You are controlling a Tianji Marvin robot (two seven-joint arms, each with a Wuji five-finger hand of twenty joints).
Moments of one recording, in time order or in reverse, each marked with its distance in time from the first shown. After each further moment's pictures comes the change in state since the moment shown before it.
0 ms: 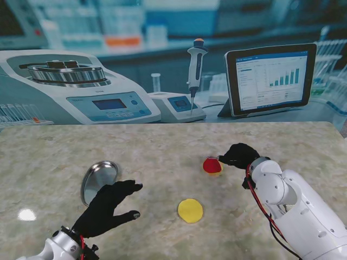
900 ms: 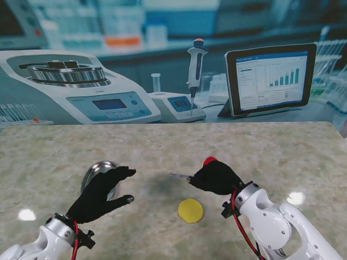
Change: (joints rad) left arm -0.053 0.002 -0.038 -0.018 -0.073 0.030 -0.024; right arm -0.311 -0.018 0.036 -0.348 0.088 -0.266 -0.088; left_hand -0.011 -0.012 0.008 0.000 0.009 -0.001 0.018 0.013 0.010 0.000 0.029 0.000 0.032 0.012 0.022 0.020 0.026 0.010 0.041 0.000; right_hand 0.017 0.000 -0.011 -0.014 0.000 0.008 -0.016 0.020 0.000 0.005 -0.012 0.021 0.000 0.006 0.000 -0.029 -0.026 0.000 0.000 0.011
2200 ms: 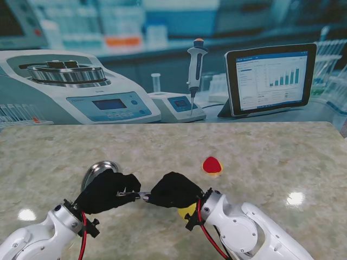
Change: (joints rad) left arm -0.113 0.014 0.034 0.022 0.141 -0.134 -0.016; right arm 0.184 -0.016 -0.323 0.130 0.153 -0.228 -0.083; left_hand 0.288 -0.242 0.212 -0.100 0.295 -0.053 0.790 0.286 0.672 -0.036 0.637 0.601 0.481 0.022 1.027 0.424 0.327 0.033 1.073 0.228; right_hand 0.033 0.019 -0.032 -0.085 -0.001 0.024 -0.111 0.003 -0.020 0.015 -0.067 -0.001 -0.022 0.013 -0.100 -0.108 -0.225 -0.009 -0.014 0.121
